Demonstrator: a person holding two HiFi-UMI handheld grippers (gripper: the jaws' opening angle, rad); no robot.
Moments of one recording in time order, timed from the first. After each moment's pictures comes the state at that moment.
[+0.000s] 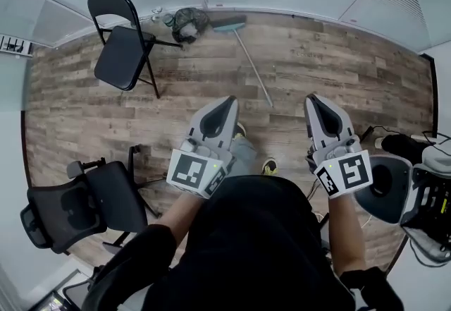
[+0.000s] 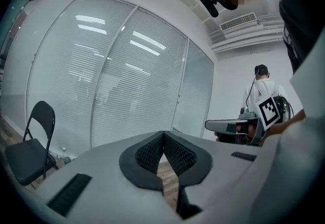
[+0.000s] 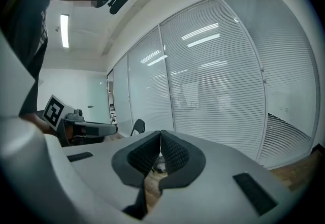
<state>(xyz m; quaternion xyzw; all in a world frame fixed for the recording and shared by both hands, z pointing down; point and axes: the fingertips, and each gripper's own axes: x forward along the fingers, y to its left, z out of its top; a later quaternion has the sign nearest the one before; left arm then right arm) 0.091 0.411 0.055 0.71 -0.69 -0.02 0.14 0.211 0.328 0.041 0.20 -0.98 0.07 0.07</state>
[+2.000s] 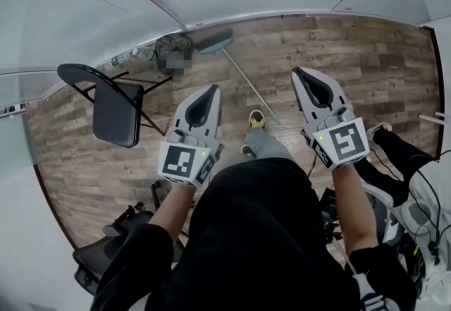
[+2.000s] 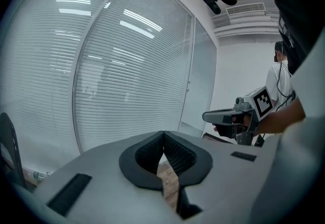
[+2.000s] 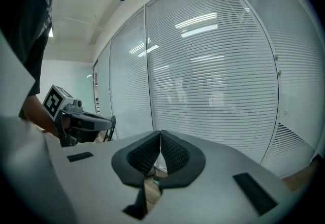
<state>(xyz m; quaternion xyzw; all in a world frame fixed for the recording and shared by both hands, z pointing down) -0.095 0.120 0.109 0.75 -0.64 0.06 0.17 0.032 0.037 0.094 0.23 -0.96 0.06 0.11</state>
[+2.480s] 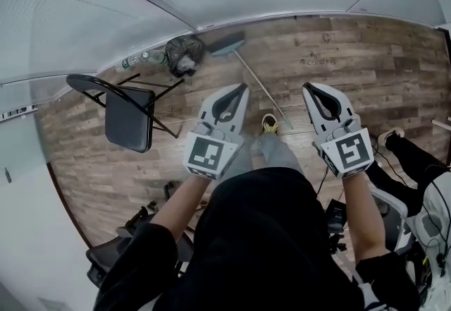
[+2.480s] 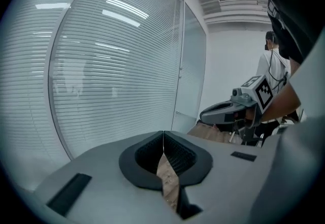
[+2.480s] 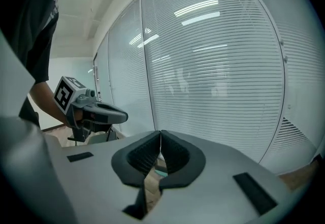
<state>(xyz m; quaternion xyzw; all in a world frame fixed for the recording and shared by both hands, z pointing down) -0.078 0.044 0.153 0.79 -0.58 0.13 0.15 0.029 0.000 0.149 0.21 -0.96 0.08 0.17</state>
